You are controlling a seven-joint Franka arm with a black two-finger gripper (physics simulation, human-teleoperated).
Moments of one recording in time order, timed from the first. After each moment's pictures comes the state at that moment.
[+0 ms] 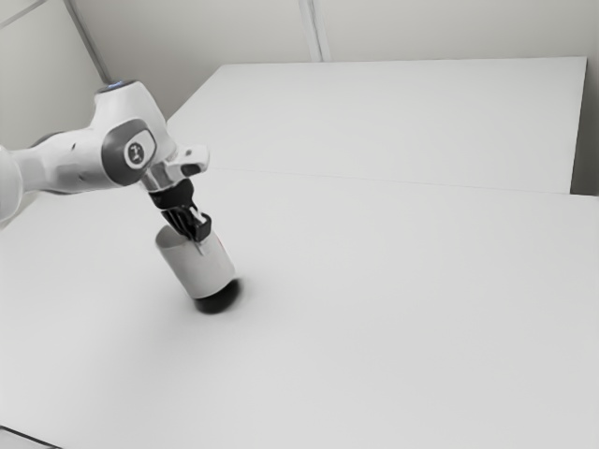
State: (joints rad) arm -0.08 -0.06 0.13 -2.12 -0.11 2.01 0.42
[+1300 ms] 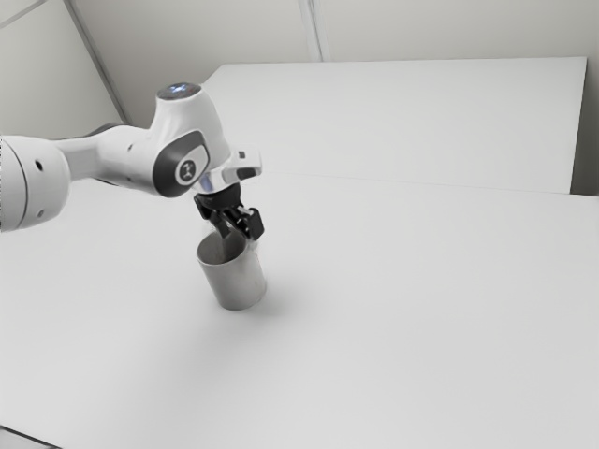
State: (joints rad) arm -0.16 0.05 0.07 -2.06 0.05 2.15 0.11
